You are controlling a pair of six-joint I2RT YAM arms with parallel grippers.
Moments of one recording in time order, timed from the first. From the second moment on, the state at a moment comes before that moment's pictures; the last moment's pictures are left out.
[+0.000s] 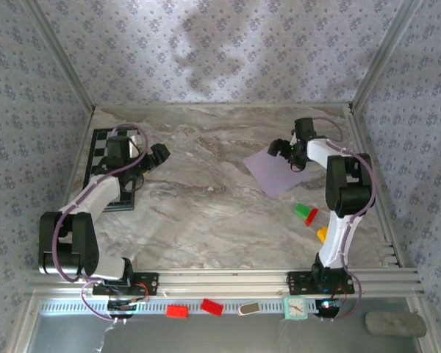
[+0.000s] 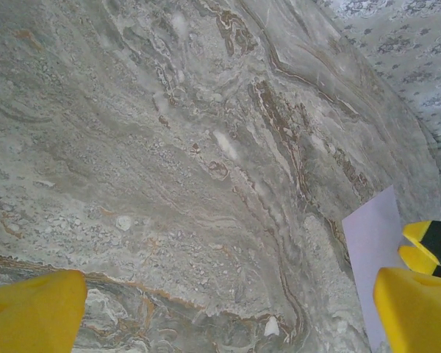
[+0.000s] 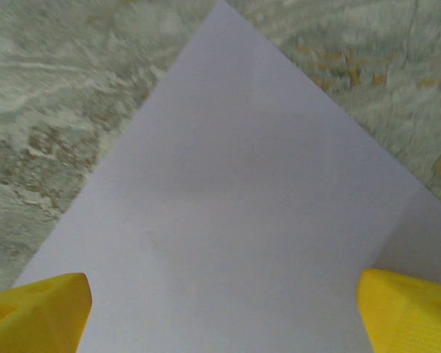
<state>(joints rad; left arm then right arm) -0.07 1.40 0.84 -0.14 0.40 -0.67 0.08 1.98 1.31 -0.40 -0.21 0.46</state>
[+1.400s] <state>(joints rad) -0.18 1.41 0.84 -0.35 0.35 -0.74 0.57 2.03 1.47 -0.57 -0.19 0.67</state>
